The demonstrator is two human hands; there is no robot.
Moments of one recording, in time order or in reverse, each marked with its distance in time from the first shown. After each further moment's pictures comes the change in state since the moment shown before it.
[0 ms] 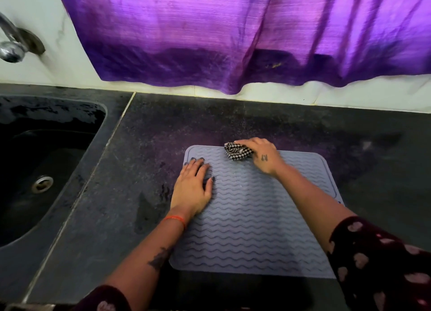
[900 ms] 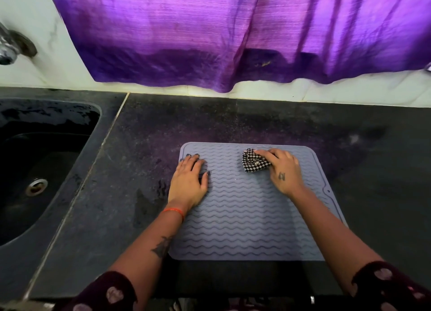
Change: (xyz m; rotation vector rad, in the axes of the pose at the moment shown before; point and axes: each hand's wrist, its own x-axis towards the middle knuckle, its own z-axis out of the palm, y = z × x) left_hand -0.001 0.004 -0.004 -0.003 0.006 0.001; right_hand -0.080 0.023 0.007 -0.079 0.256 0.148
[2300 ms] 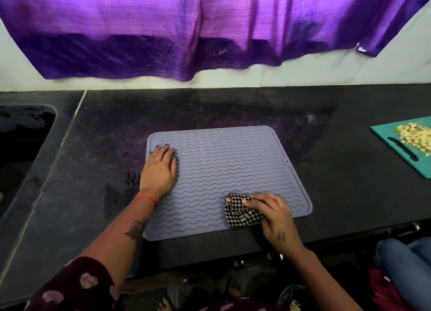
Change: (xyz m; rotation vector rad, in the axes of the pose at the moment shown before) left_hand -0.006 0.002 0.000 -0.007 -0.039 0.039; right_hand -0.193 -0.007 -0.015 0.225 0.095 -0.062
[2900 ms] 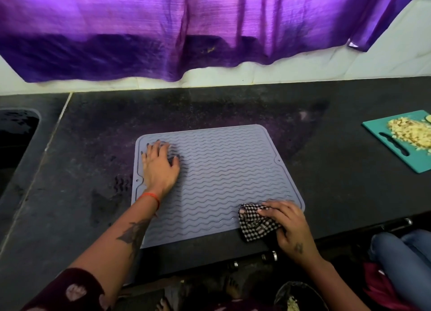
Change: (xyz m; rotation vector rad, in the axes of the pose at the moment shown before) left_hand 0.018 0.037 0.008 -0.124 0.059 -0.172; right_hand -0.025 0.025 -0.028 -0.037 0.101 -0.031
